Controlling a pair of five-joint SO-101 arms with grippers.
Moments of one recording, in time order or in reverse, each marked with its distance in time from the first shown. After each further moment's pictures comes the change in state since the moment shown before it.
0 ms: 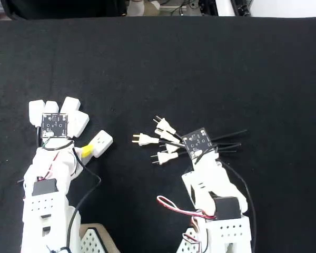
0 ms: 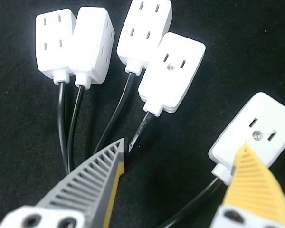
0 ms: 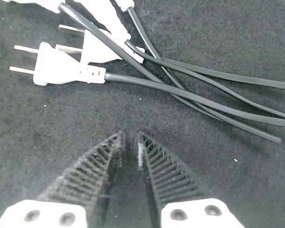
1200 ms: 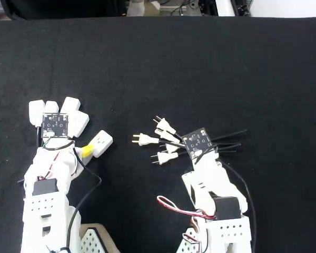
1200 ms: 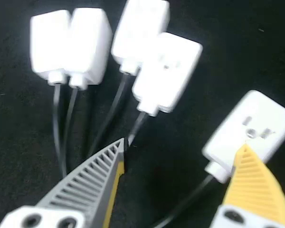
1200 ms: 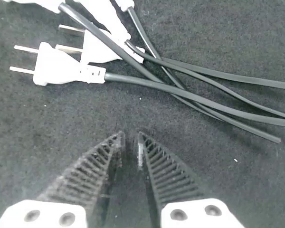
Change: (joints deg) left arm 0.8 0.0 -0.4 0.6 0.0; right arm 0.0 0.0 0.0 0.0 0.0
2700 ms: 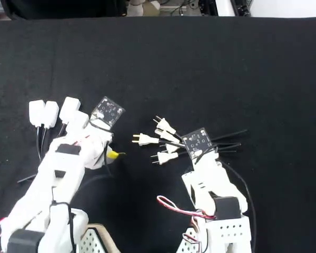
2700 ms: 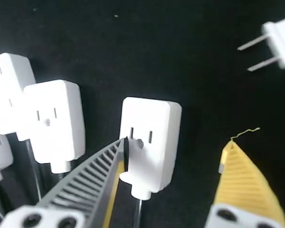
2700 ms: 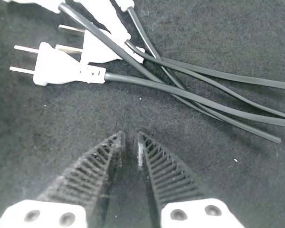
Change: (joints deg) left arm 17.9 36.7 -23.2 3.1 -15.7; right arm 0.0 0.0 0.0 0.0 0.0
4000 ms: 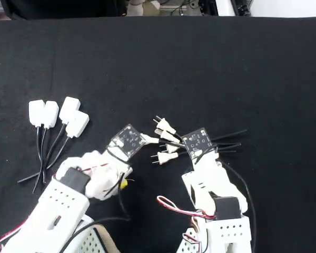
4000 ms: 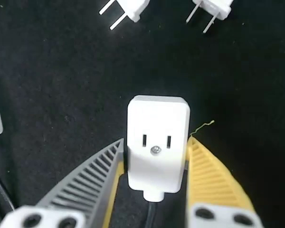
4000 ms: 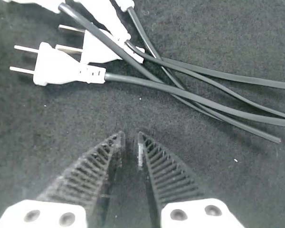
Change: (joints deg) left arm 18.2 -33.1 7.8 28.3 7.5; right arm 0.0 0.0 0.0 0.0 0.0
